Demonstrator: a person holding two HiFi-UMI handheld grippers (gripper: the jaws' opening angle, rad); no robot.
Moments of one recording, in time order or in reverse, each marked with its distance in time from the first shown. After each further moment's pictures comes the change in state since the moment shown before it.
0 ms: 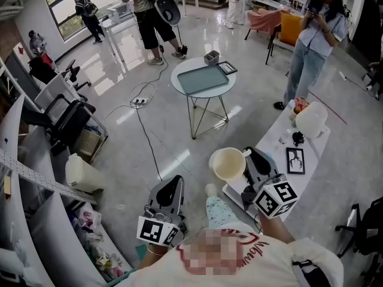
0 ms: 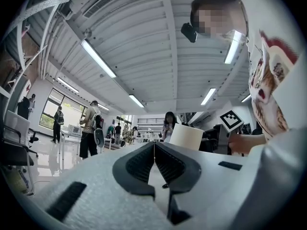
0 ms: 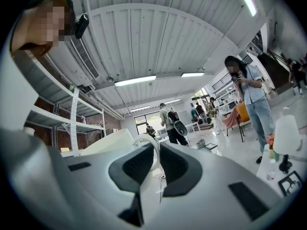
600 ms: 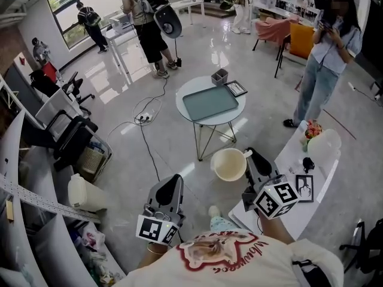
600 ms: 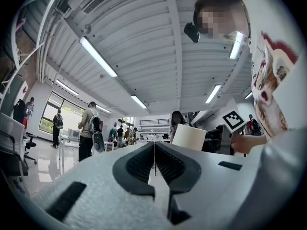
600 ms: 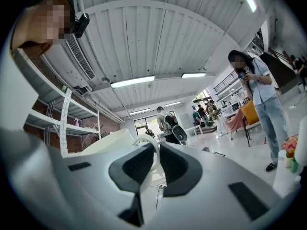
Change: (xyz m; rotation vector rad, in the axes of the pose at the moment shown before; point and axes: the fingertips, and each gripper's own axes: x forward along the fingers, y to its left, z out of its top) left arm 0.138 0.105 -0.004 0.031 -0.020 0.025; right arm 0.153 -0.070 0.030 -0.006 -0.040 0.021
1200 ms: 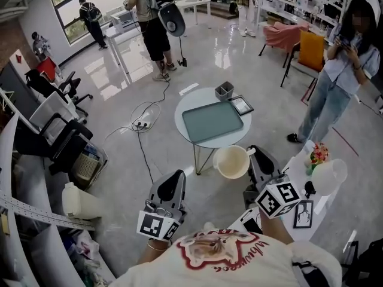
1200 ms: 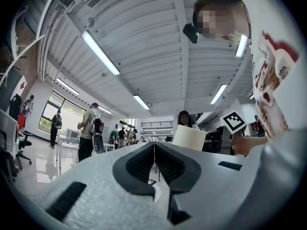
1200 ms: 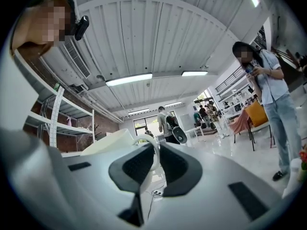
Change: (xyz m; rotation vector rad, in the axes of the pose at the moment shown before) left arm 0.141 0.071 -0.021 -0.009 -0.030 0.018; right arm 0.135 -0.086 0.022 -0.010 -0.008 0.012
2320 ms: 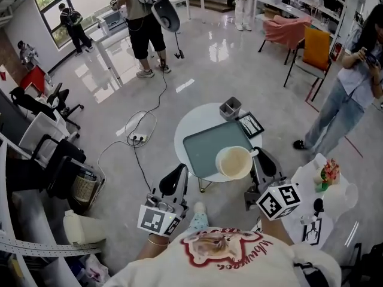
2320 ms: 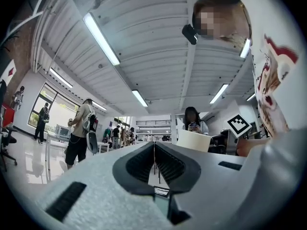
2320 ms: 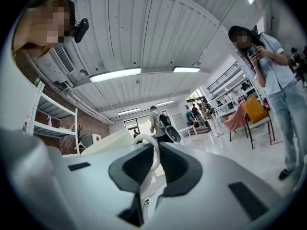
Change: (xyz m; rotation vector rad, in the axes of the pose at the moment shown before) left arm 0.184 0.145 -0.041 -0.015 0.009 -0.079; right arm 0.192 -0.089 -0.015 0.036 0.000 -0.087
